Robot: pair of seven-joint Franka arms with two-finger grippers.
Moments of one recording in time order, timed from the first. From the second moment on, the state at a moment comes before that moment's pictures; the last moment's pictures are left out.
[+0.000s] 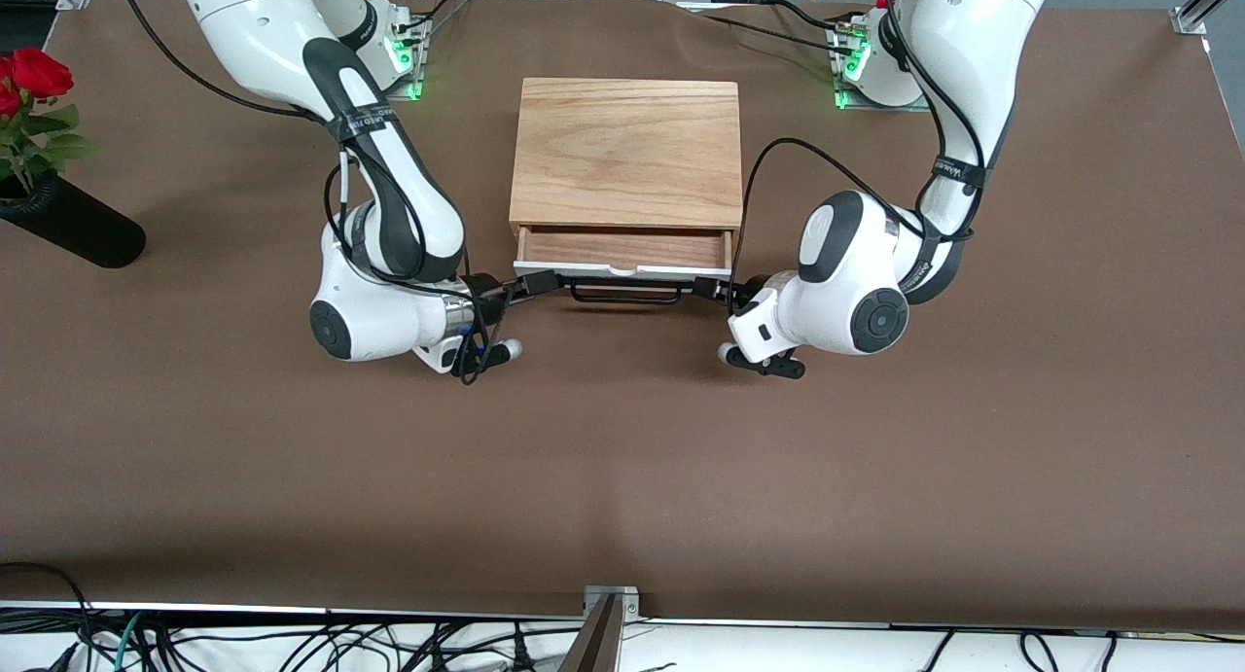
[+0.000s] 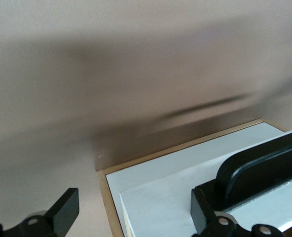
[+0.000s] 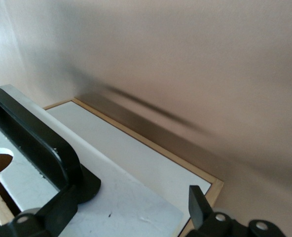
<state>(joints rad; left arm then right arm) -0.38 0.61 -0.06 -1.58 -0.50 1.87 -0.07 0.39 0.64 0.02 -1.60 0.75 1.88 -0.18</state>
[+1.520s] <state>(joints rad) -0.38 0.51 -0.09 -1.73 -0.50 1.81 -0.17 0.40 0.61 0.03 -1.72 0.76 1.82 -0.22</state>
